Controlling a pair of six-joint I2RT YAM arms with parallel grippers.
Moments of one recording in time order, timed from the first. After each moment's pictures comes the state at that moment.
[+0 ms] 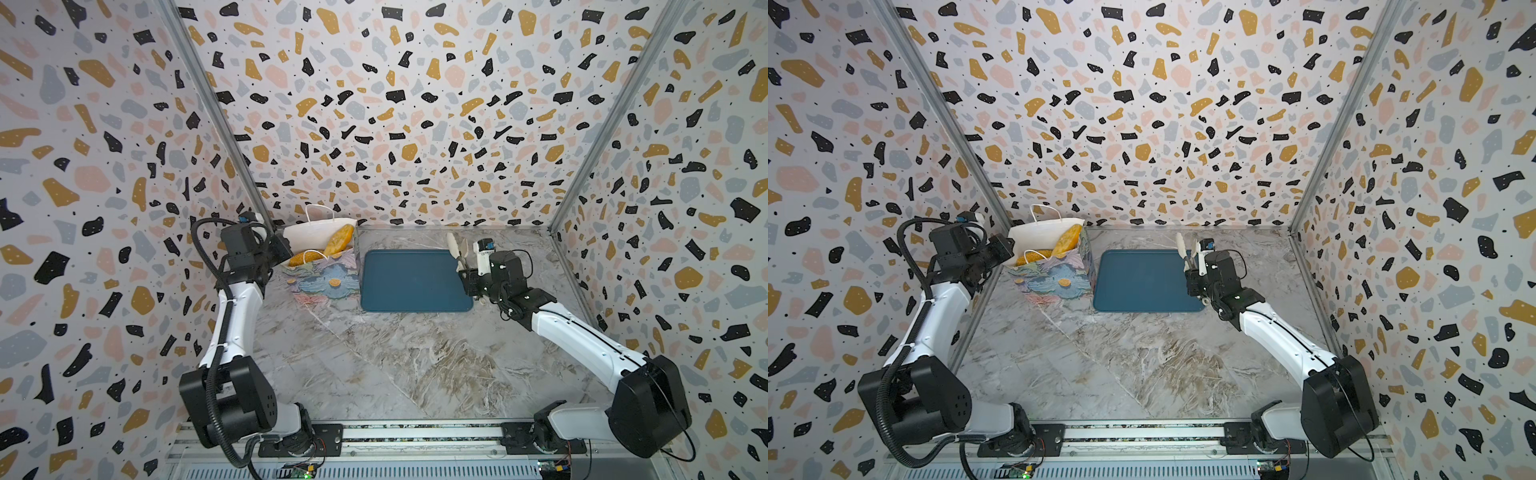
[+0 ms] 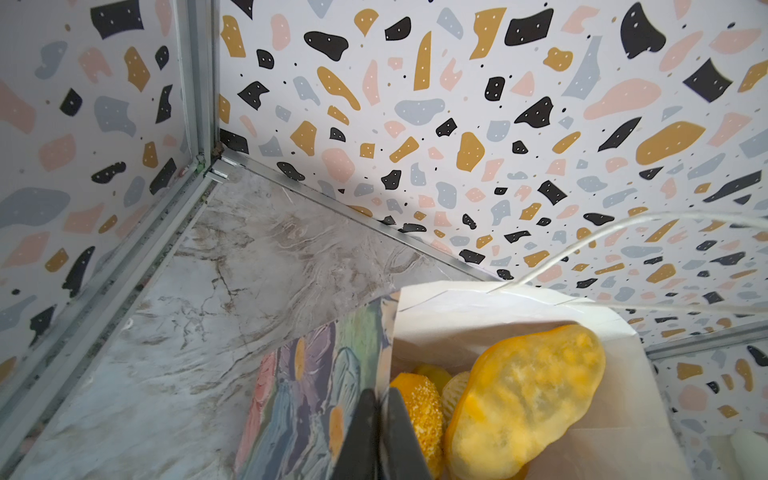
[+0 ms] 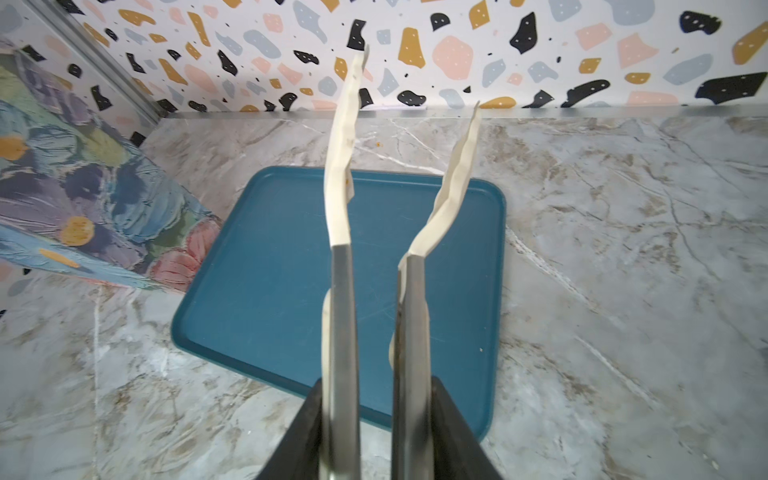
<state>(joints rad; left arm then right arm) 0.29 1.41 1.21 -0.27 0.38 -0.34 0.44 1.33 0.95 -0.16 0.01 0.25</state>
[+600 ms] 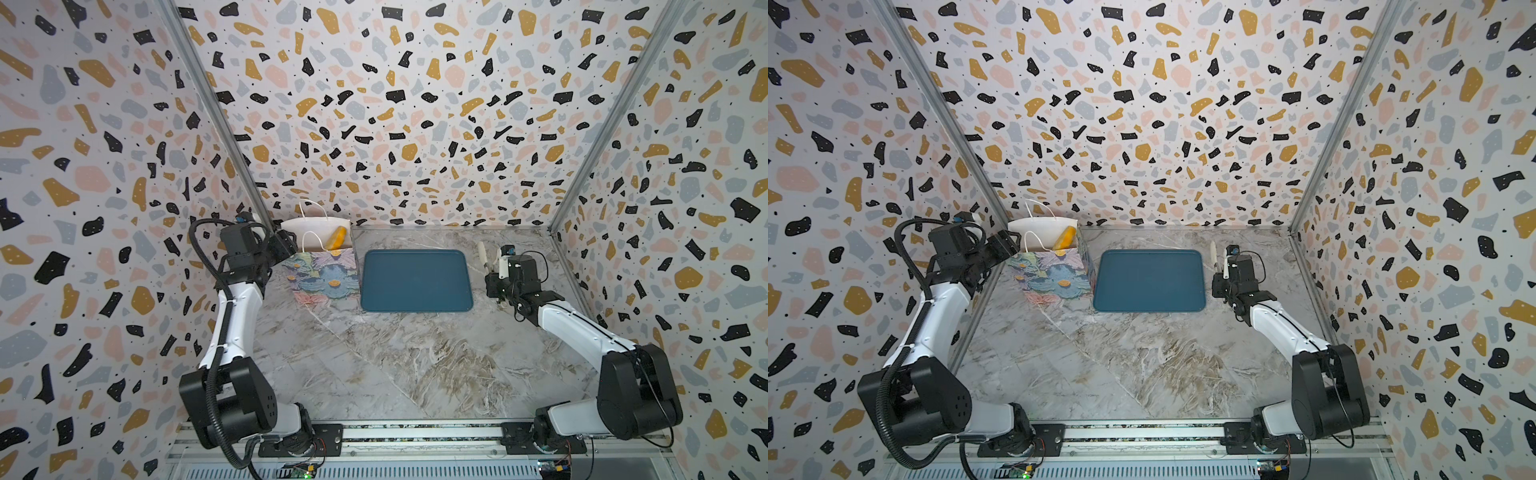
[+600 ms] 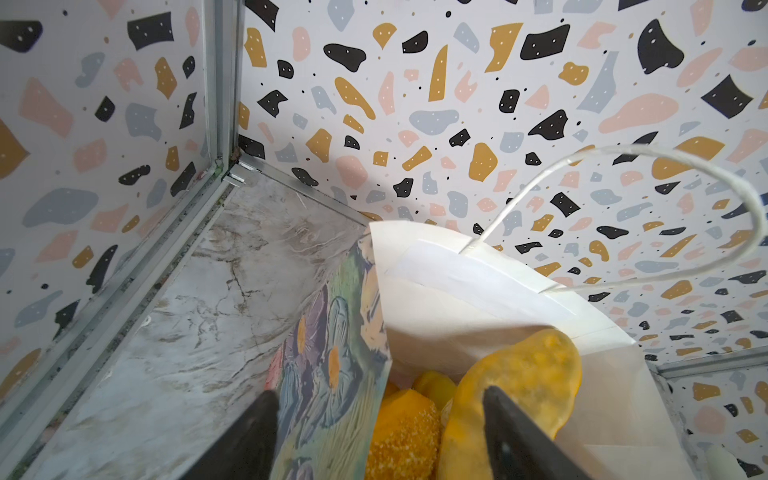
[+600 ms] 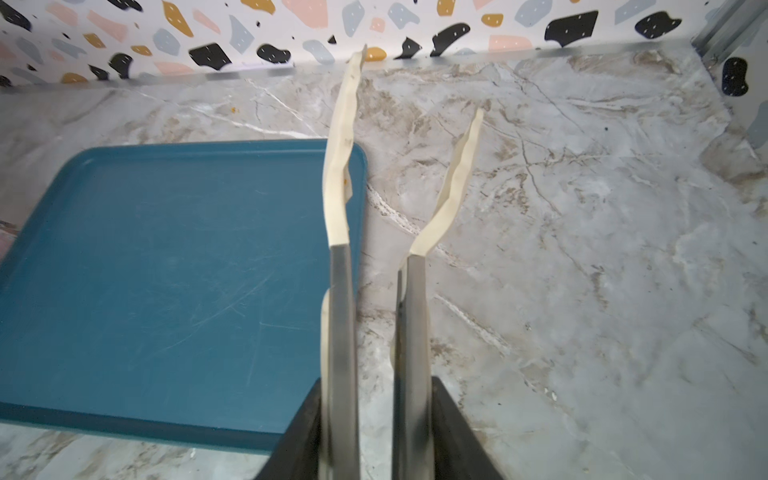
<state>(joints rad) 0.30 1.40 1.21 -0.27 0.34 -0.35 0.24 1.43 0.87 -0.12 0.04 0.17</state>
